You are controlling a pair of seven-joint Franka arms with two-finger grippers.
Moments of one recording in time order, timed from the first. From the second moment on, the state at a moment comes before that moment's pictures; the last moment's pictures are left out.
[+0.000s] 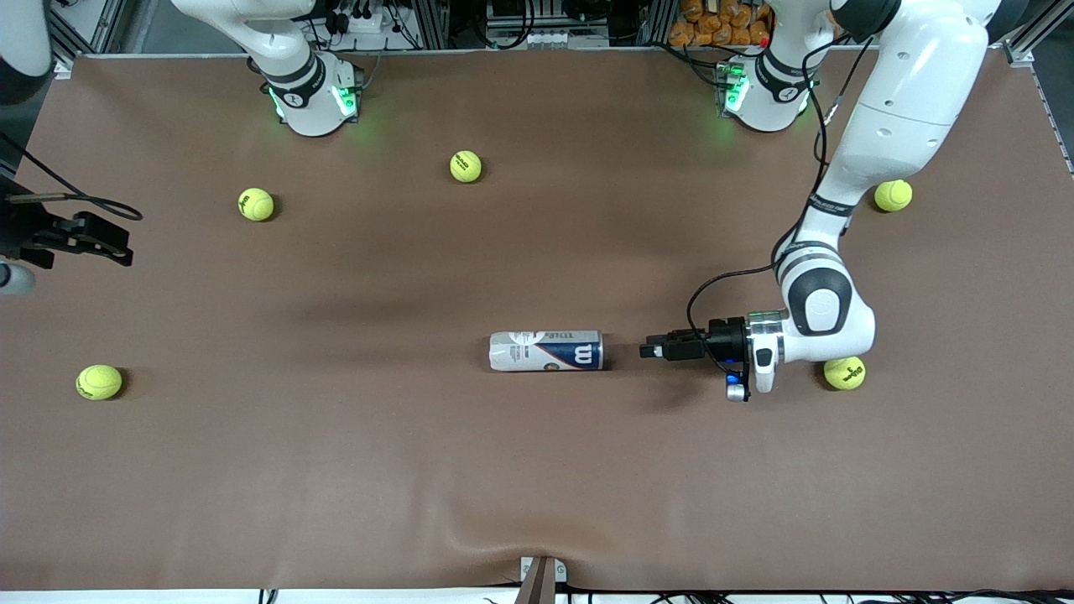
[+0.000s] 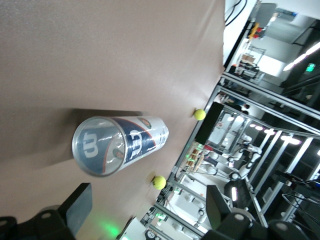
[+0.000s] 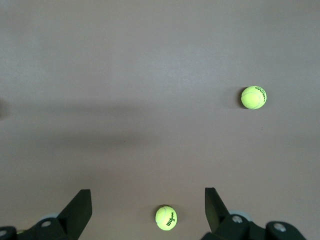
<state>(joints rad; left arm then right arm) -0.10 0.71 -0.12 -1.79 -1.48 1.98 0.45 0.00 0.13 -0.02 -1.44 -0.06 1.53 -0.07</state>
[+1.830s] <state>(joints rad) -0.21 0.84 -0.13 -1.77 -1.75 1.99 0.80 -0.06 0.10 -0.02 -1.44 0.04 1.52 -0.01</state>
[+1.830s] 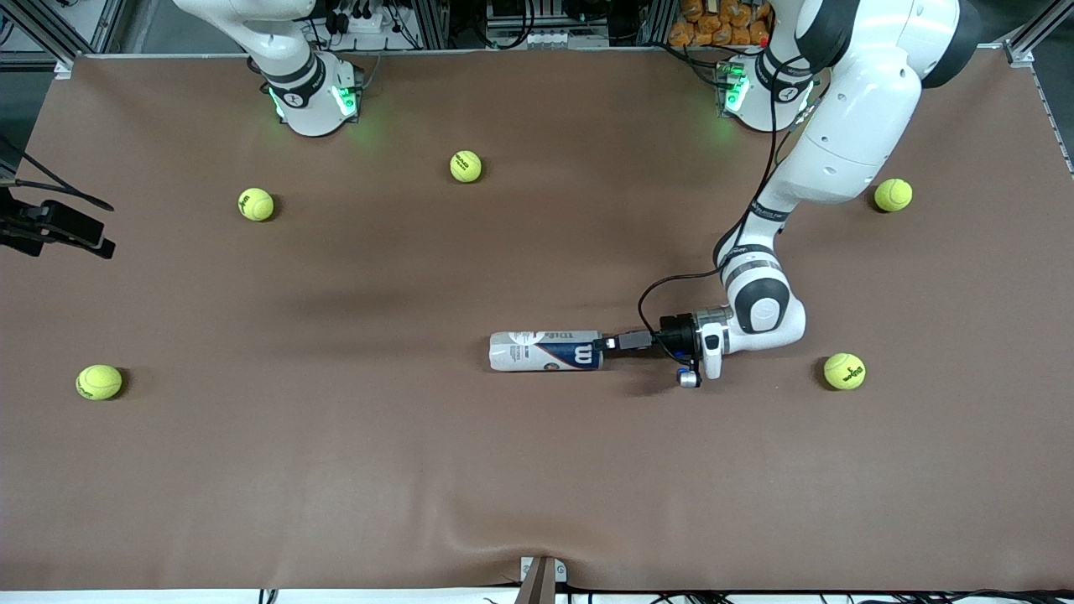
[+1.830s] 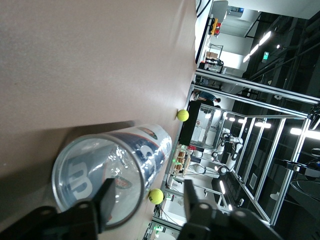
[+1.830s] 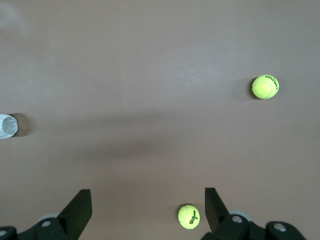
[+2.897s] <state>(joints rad) -0.25 0.75 -0.12 -1.53 -1.41 2.10 0.39 -0.06 0.10 -0.02 -1.43 0.04 1.52 -0.01</state>
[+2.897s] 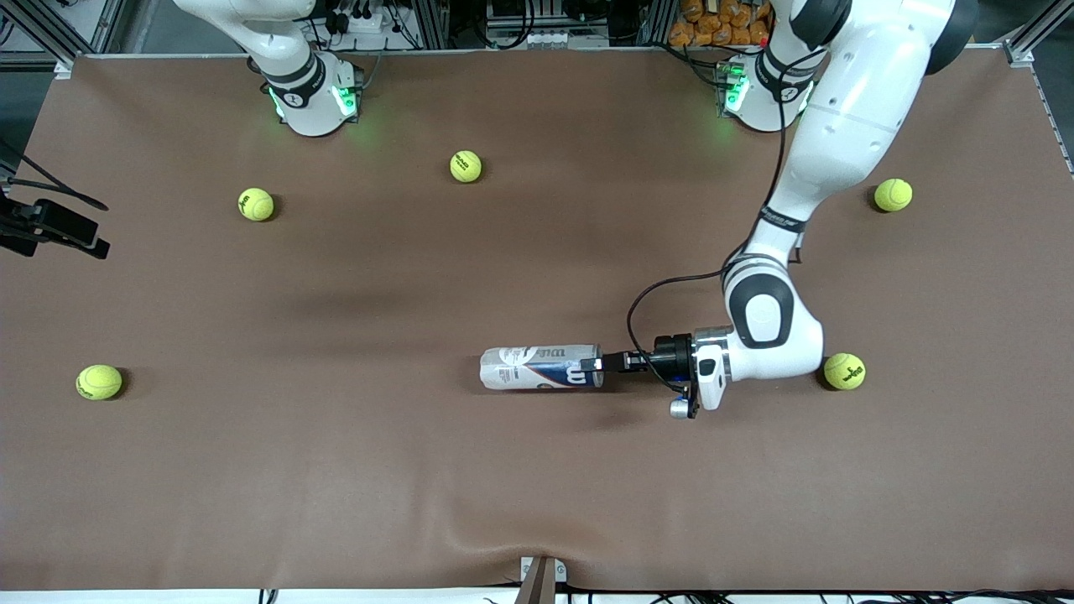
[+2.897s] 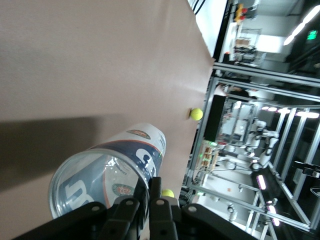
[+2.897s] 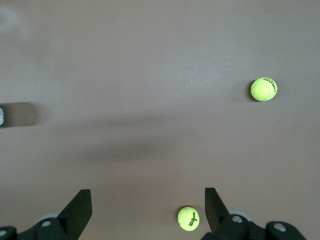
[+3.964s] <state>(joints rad) -0.52 0.55 -0.13 -1.39 -0.31 2.11 -0.48 -0.06 0.10 -0.02 -1.43 0.04 1.52 -0.01</state>
